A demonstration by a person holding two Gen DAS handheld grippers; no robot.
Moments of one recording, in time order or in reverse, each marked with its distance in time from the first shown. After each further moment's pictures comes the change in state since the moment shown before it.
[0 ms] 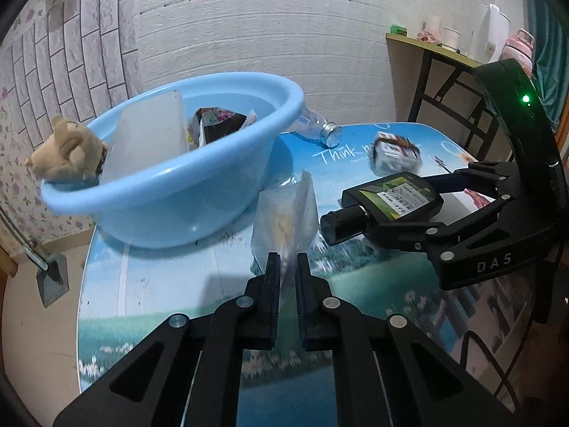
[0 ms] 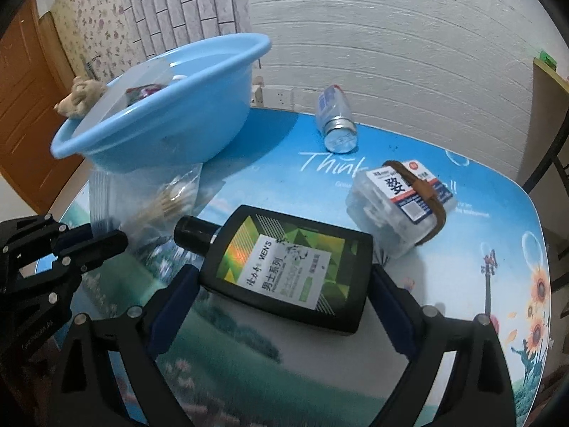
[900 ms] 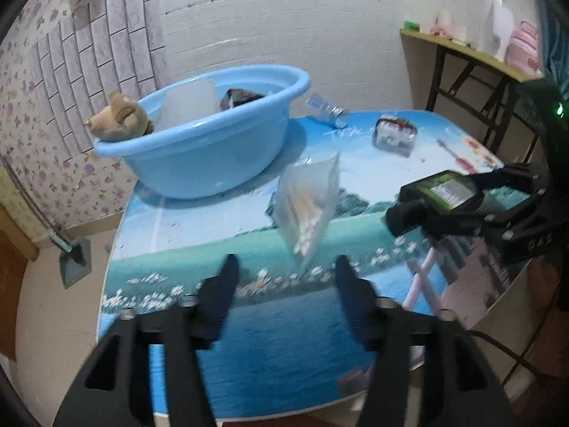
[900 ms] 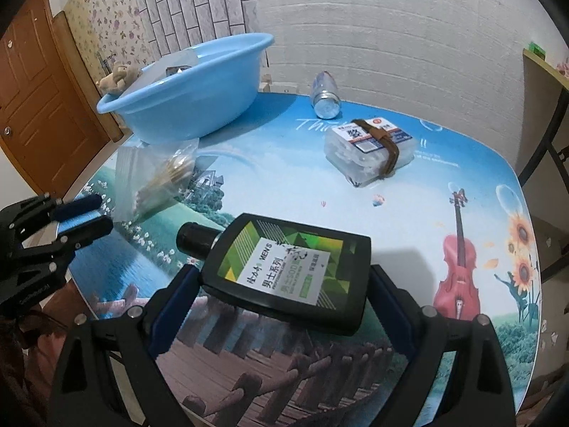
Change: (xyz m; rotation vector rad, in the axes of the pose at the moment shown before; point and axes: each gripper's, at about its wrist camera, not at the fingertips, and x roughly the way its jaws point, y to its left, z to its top) left arm -0.034 -0.010 -0.029 -0.018 0.000 0.092; right arm -0.042 -0.011 -0.050 -0.003 -0.010 0.035
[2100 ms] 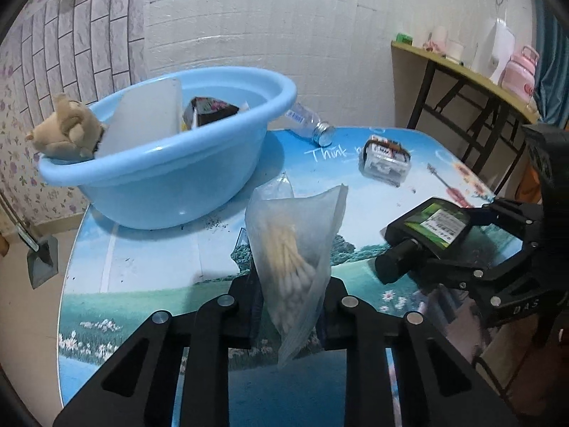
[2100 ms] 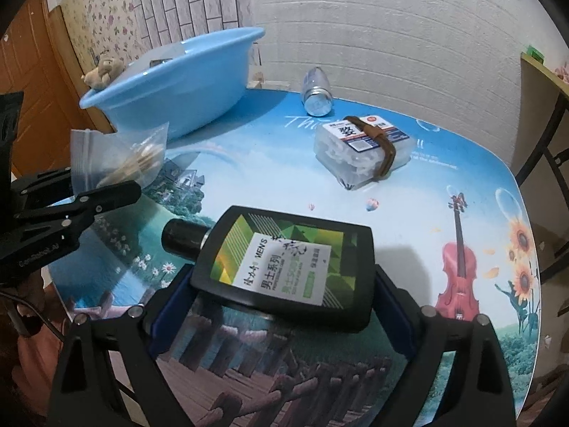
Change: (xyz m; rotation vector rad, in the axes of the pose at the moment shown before) left arm 0.034 0.002 0.029 -0.061 -0.010 -0.119; right arm 0.017 -0.005 -0.001 -0.013 -0.012 -0.035
